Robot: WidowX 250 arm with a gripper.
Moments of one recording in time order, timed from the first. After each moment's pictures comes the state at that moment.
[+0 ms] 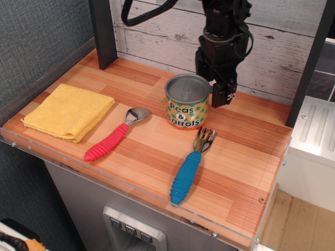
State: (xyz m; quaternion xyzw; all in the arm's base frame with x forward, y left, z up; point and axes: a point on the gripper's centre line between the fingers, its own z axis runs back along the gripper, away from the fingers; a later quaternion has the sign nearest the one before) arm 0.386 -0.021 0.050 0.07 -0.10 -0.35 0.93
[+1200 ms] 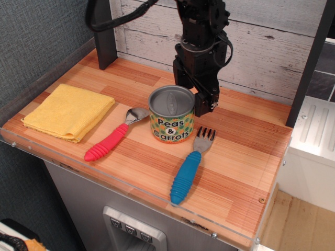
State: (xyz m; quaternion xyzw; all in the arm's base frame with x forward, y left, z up) arm 0.354 -0.006 0.055 0.07 -0.11 -0.30 0.95
